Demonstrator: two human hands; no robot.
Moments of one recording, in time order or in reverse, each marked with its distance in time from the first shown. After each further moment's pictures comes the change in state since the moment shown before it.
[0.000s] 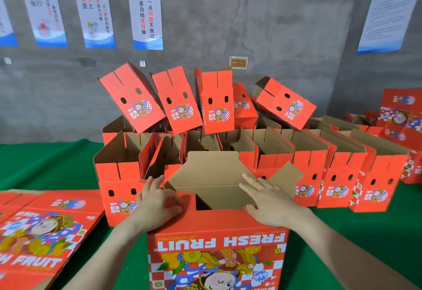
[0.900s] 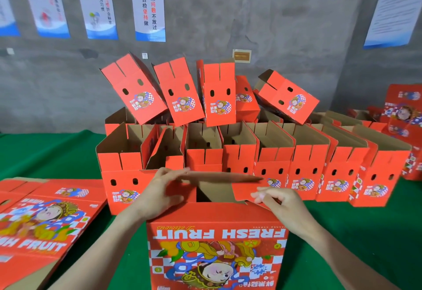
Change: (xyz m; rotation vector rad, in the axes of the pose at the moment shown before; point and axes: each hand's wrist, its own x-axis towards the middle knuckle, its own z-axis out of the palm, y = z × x) left_hand 0.001 -0.009 0.003 -0.261 0.044 0.217; right_hand -0.043 0.009 0.021 0.914 0.386 -0.028
